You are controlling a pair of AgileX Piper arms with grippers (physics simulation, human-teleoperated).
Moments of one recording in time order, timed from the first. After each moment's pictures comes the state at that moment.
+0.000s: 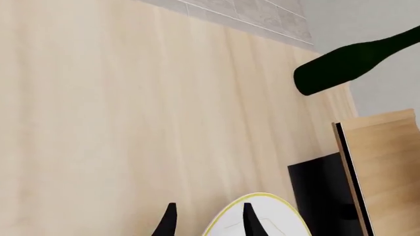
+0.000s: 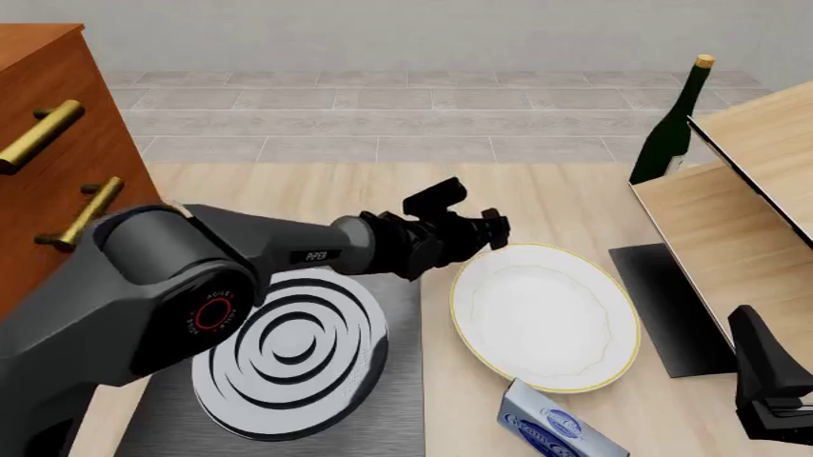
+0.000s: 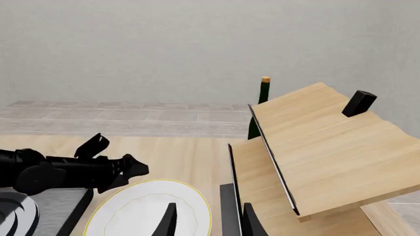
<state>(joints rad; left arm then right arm) -0.73 2.35 -1.63 -0.08 -0.78 0.00 0.00 0.00 -0.01 -0.02</state>
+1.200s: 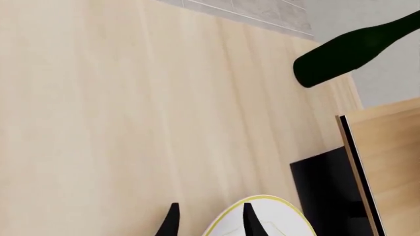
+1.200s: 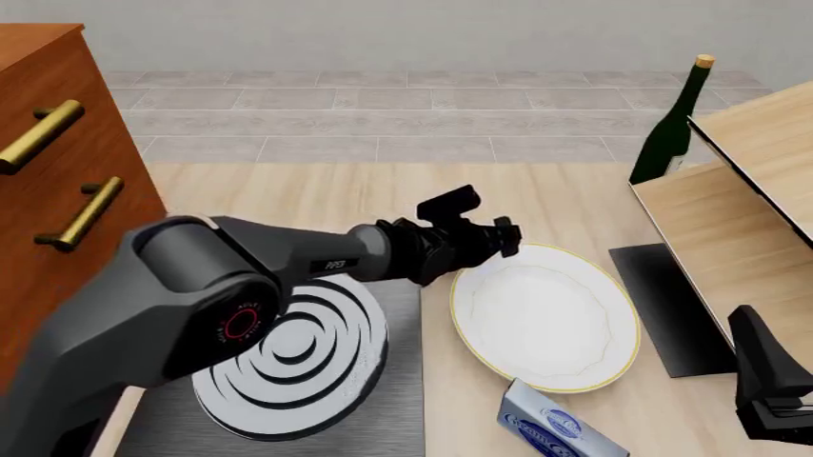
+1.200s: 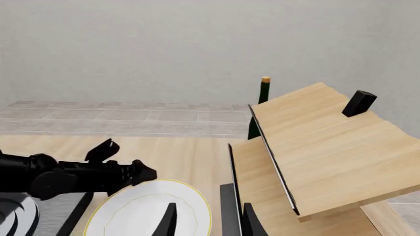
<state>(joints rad) -0.75 2.43 -1.72 -0.06 -0.78 0.00 0.00 0.00 -0.01 -0.02</state>
